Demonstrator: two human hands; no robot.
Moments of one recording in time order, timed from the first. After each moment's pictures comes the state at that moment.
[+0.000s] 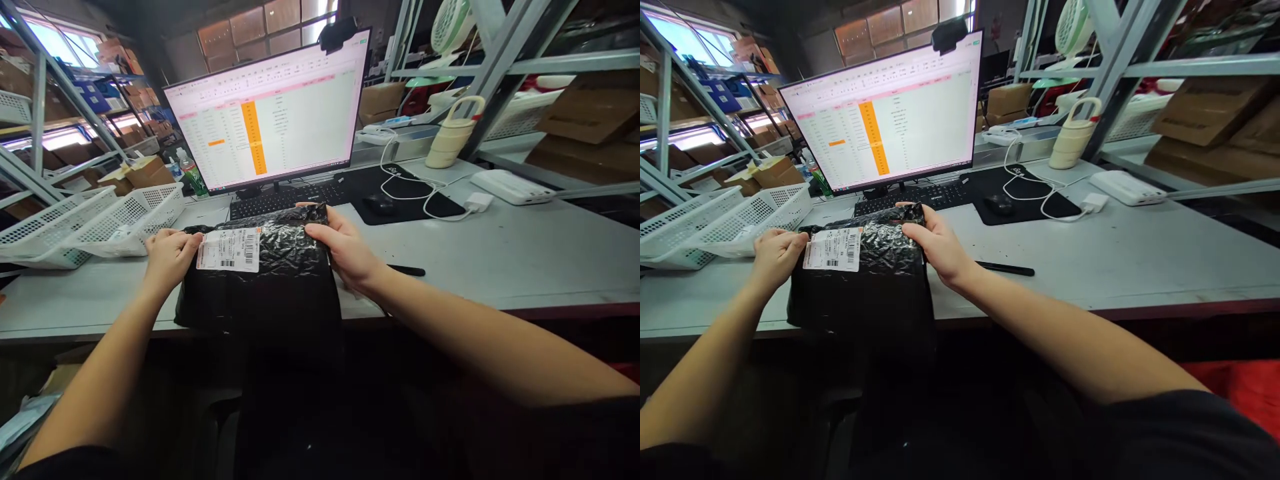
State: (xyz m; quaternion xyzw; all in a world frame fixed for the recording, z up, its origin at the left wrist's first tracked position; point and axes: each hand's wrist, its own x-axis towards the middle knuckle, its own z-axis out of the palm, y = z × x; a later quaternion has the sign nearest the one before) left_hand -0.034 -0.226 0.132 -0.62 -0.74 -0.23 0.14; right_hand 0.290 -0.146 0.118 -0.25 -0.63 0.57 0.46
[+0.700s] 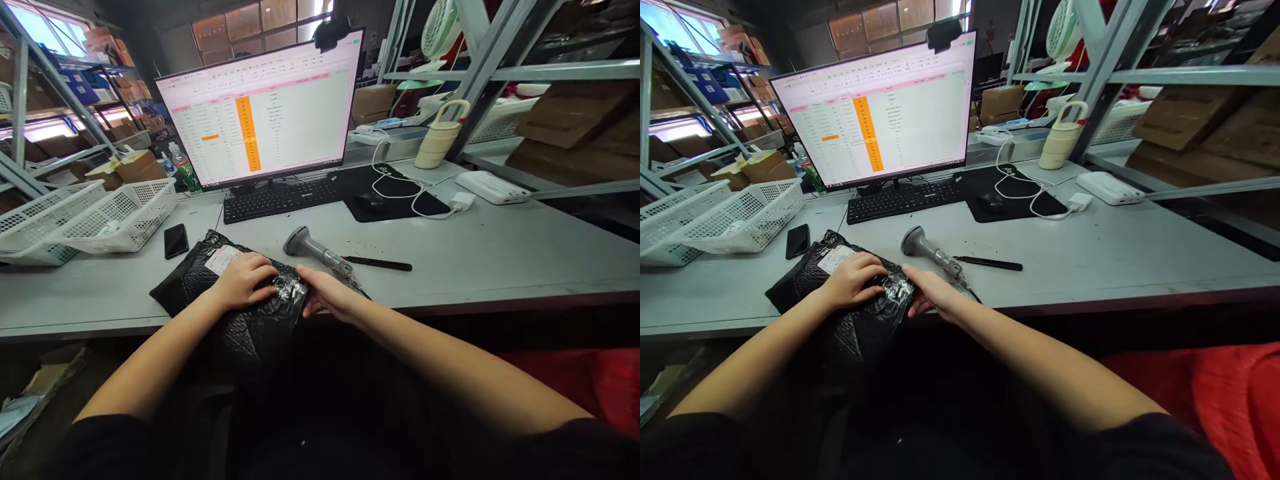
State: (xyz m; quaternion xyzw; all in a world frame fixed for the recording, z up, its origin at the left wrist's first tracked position) left_hand 0.060 -0.195 0.057 -0.91 -0.36 -0.21 0.09; right_hand 0.297 -0.169 0.030 -0.38 -0.52 0.74 0.20
